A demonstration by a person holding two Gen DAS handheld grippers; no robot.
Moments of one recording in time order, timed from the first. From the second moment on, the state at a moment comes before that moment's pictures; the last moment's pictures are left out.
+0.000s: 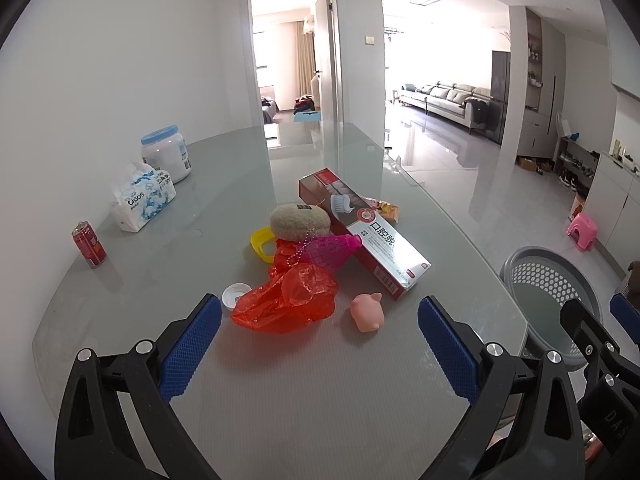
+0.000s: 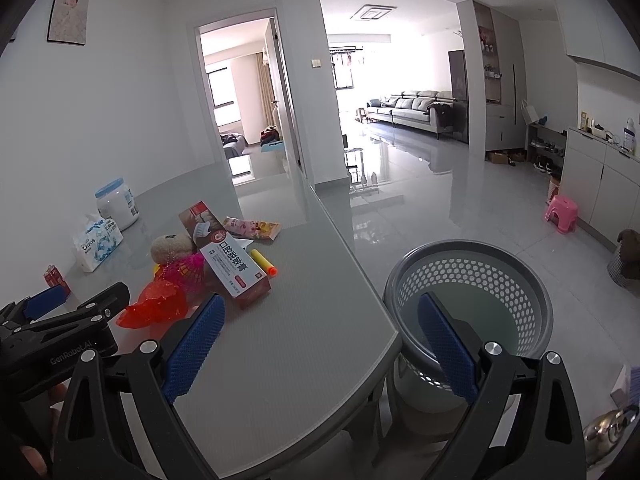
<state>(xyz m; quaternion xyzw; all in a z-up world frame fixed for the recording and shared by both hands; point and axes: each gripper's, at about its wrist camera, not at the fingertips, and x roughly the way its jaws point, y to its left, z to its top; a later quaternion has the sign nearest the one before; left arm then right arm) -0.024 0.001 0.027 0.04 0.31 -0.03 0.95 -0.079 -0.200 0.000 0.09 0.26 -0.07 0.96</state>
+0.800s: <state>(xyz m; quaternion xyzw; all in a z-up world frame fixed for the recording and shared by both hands) -0.025 0.001 0.024 0.04 0.31 -0.03 0.95 -0.079 -0.200 0.000 0.09 0.26 -0.07 0.96</state>
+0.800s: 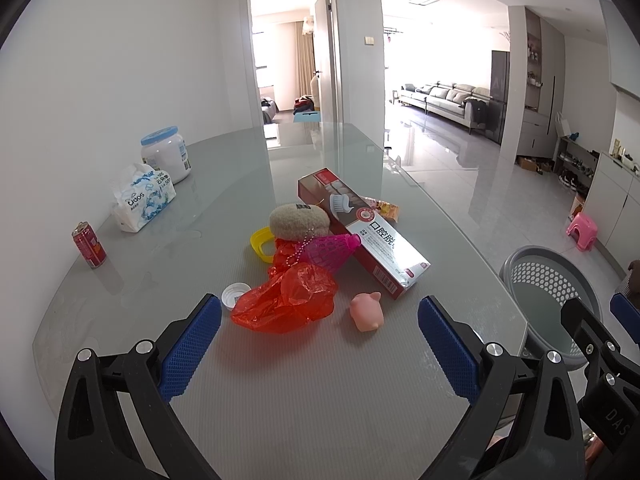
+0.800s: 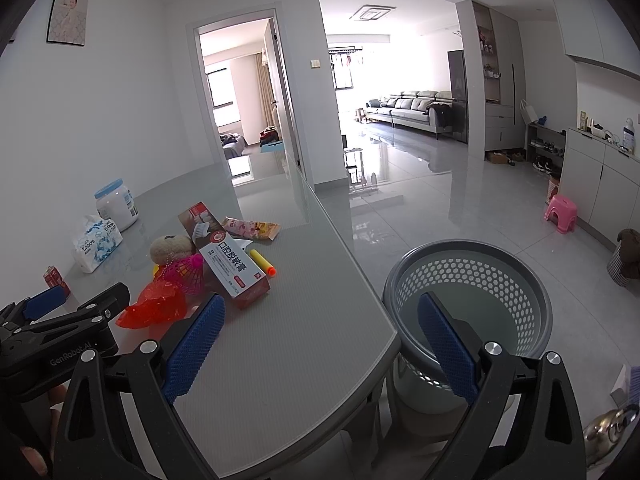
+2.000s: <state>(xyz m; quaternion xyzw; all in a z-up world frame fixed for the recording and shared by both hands) -0.015 0.019 0.004 0.03 0.33 -0.02 0.94 -0.063 -0.188 -0.016 0.08 0.29 -0.05 0.95</state>
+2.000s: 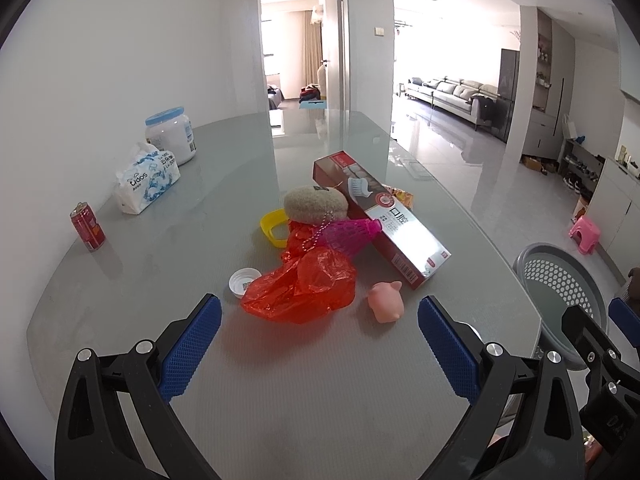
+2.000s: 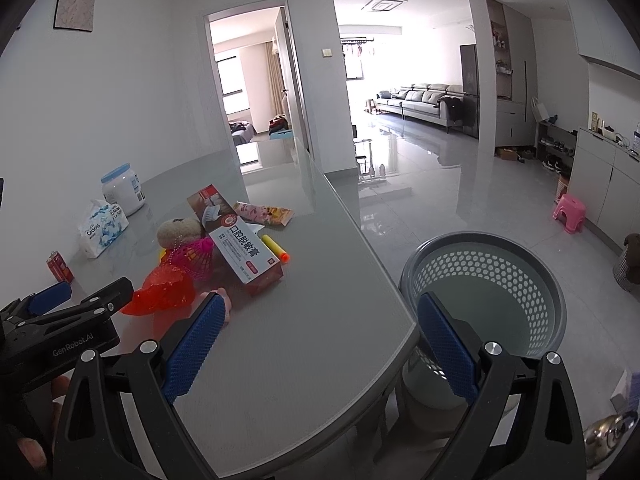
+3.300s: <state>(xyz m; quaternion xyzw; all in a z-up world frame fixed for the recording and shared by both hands) 0.074 0.159 -0.059 -0.01 0.39 0.03 0.92 0.052 -0.113 -0.092 0.07 0.41 0.02 0.91</state>
